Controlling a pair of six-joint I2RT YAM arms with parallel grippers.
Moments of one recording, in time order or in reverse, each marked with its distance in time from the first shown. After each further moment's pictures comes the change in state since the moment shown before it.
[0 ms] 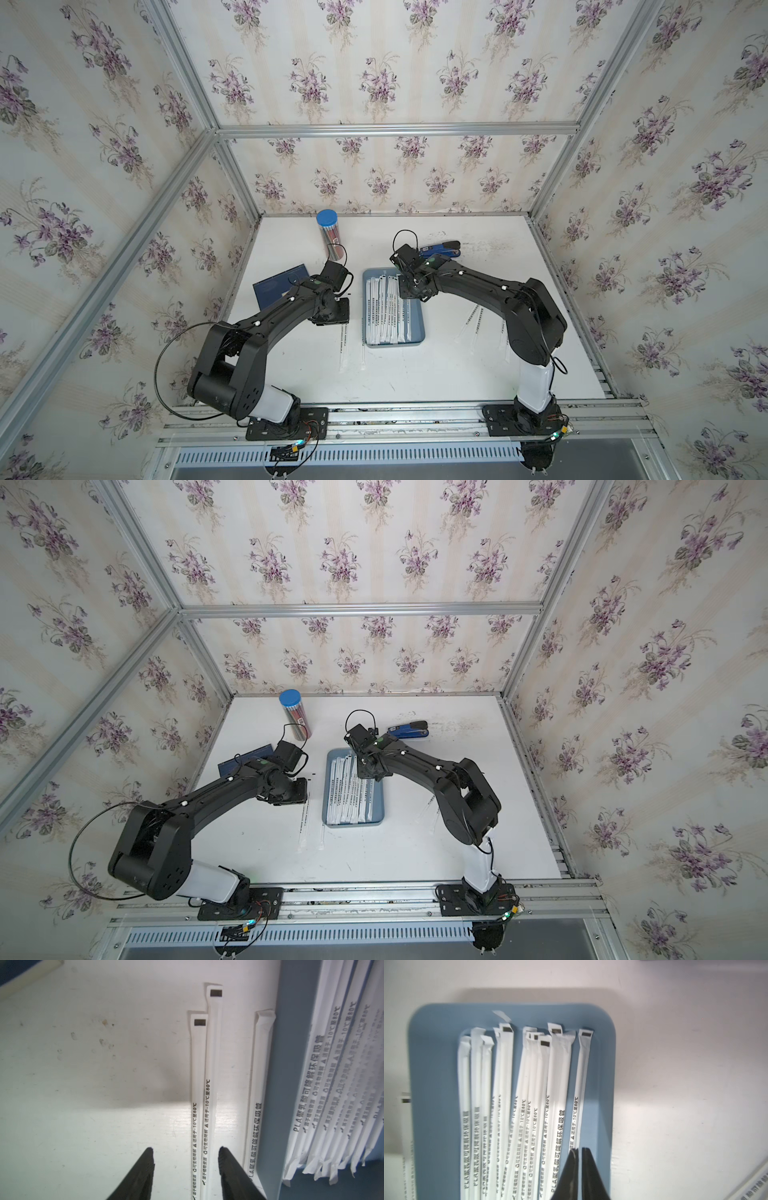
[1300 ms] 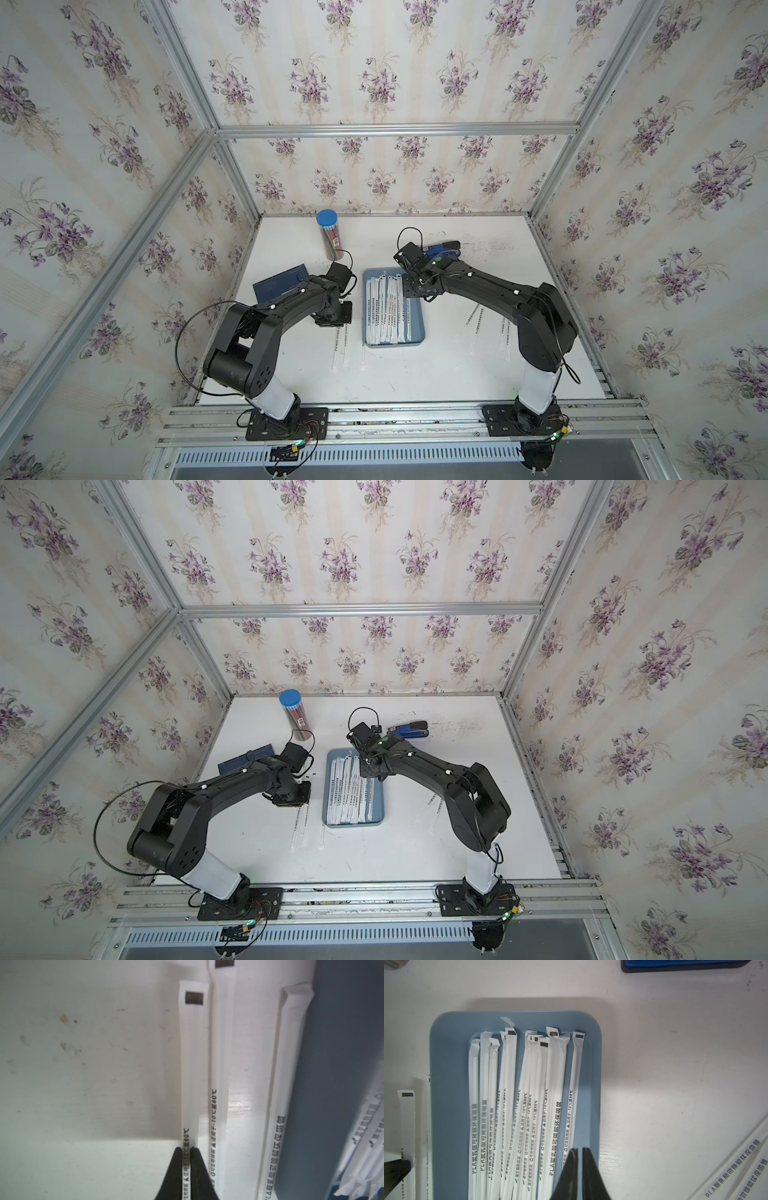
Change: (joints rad) left arm 0.005 0.105 0.014 0.019 0.003 0.050; right arm 0.000 -0.053 -0.026 -0.021 0.004 0.008
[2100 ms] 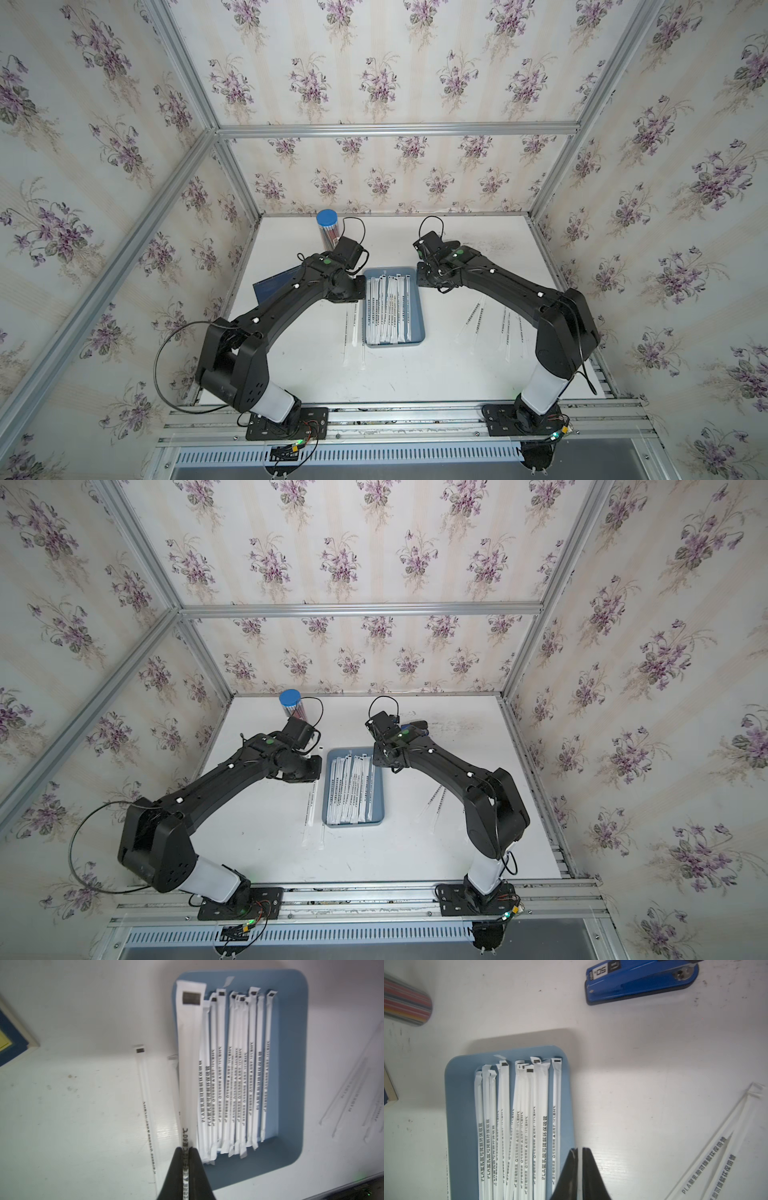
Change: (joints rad) left arm -0.135 -0.028 0.340 -0.140 0.072 -0.115; right arm -0.125 -0.120 -0.066 0.029 -0.035 0.006
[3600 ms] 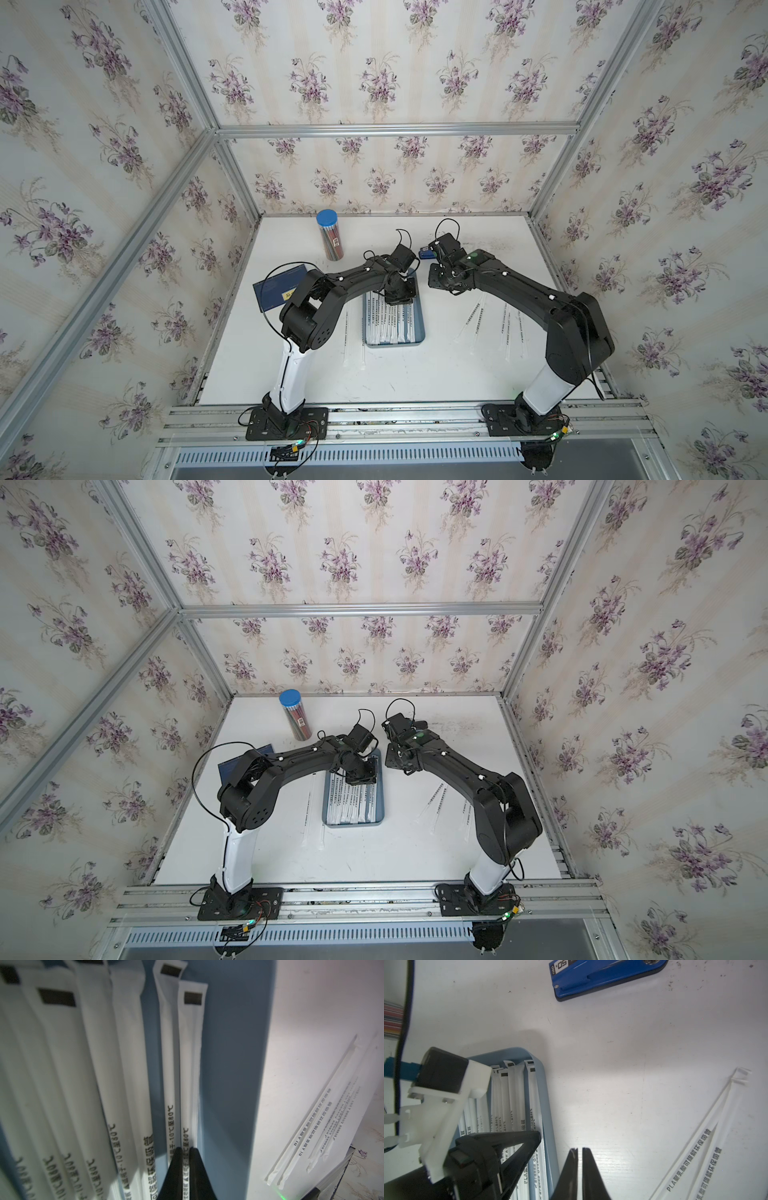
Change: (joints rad) left arm -0.167 0.537 0.246 0.286 0.196 -0.239; right arm -0.067 -0.053 -0.102 0.047 -0.040 0.004
